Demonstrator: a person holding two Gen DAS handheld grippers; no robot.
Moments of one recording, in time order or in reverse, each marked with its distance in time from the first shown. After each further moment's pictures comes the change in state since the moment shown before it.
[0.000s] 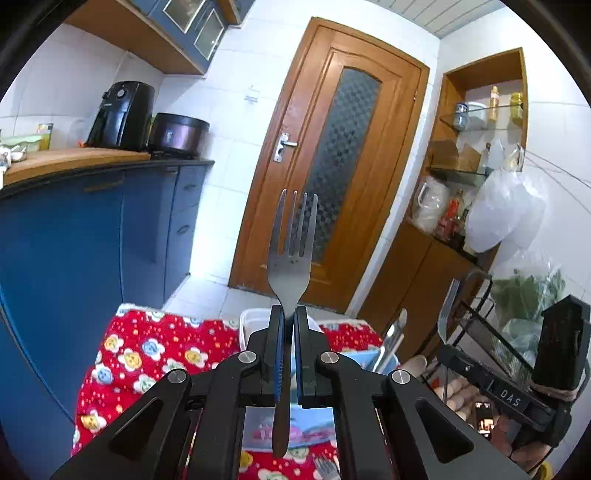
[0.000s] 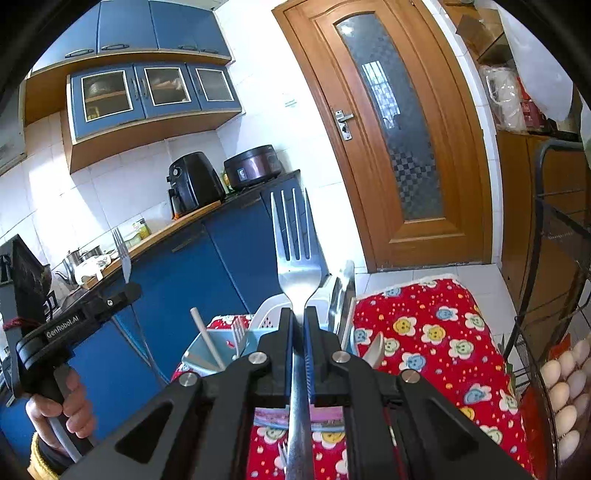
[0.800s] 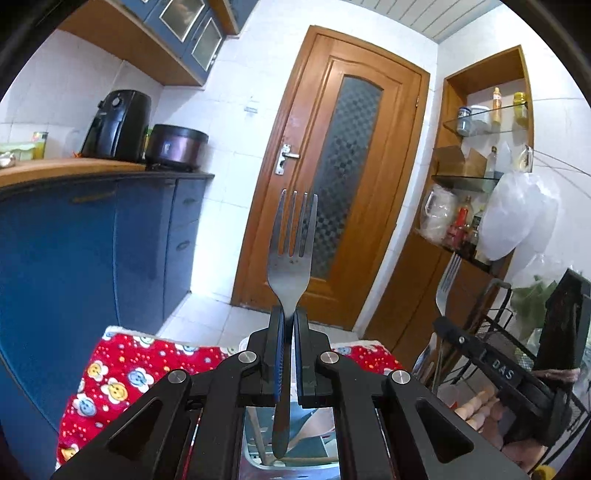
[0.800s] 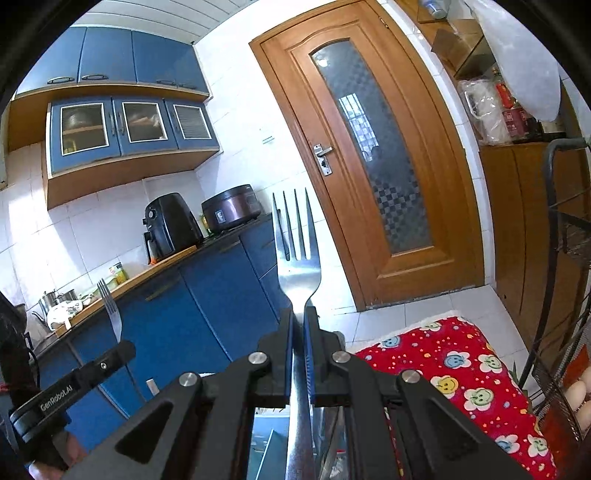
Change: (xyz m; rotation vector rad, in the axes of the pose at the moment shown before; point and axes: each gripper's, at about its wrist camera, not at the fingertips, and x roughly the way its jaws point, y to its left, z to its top) left arm 0.057 0.001 -0.004 0.021 -0.058 0.019; right arm 0.063 -0.013 0.015 0.041 -0.177 -0.066
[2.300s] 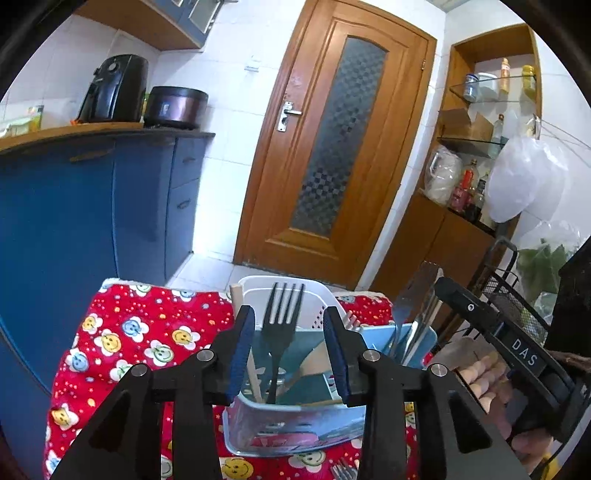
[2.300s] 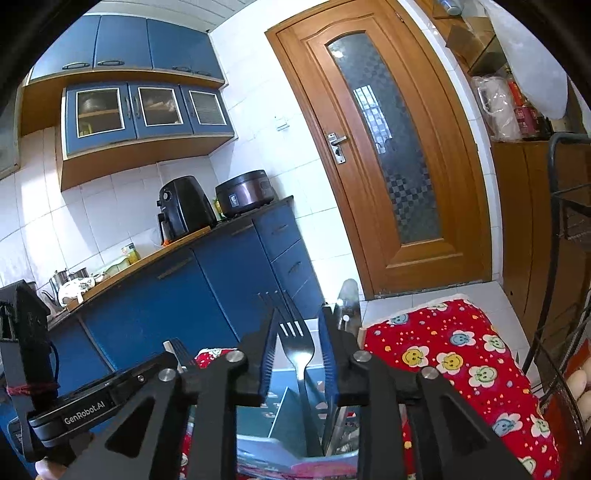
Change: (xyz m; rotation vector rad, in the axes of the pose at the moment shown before) left arm 0.007 -0.003 -0.038 0.005 0.155 0.016; right arm -0.030 0.005 -0.019 -0.020 0.054 0.047
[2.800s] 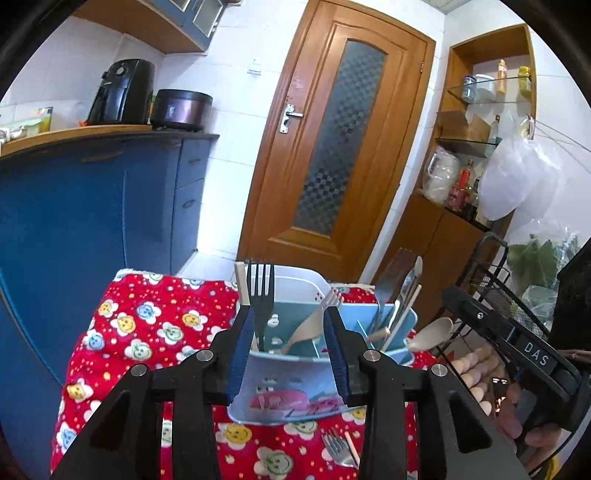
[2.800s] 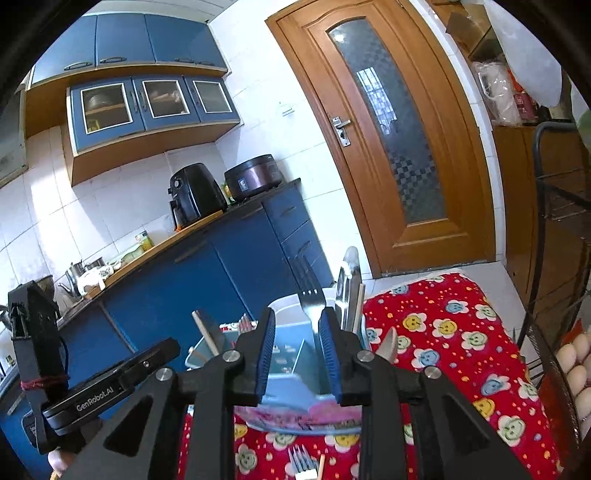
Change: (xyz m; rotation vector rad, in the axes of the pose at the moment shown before) left arm -0.042 -0.003 -0.012 -0.002 0.002 0.015; right arm -0.046 0.006 -0.008 0.010 0.081 0.031
